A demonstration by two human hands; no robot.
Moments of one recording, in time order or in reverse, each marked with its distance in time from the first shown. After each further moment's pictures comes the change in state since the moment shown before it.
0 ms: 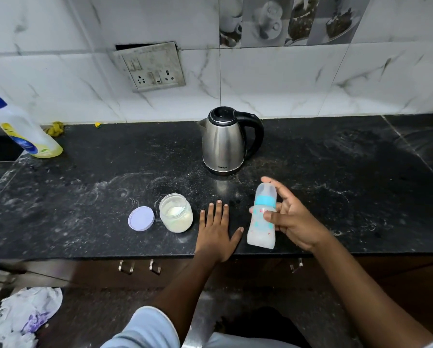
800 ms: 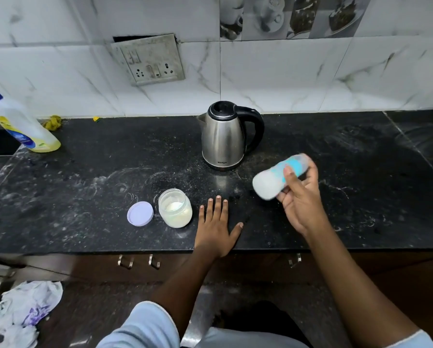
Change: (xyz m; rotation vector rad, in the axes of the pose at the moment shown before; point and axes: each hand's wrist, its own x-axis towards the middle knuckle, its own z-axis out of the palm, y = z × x) left_hand 0.002 0.000 0.002 -0.015 0.007 -0.021; right_hand 0.011 -0.020 0.005 0.138 0.203 -0.232
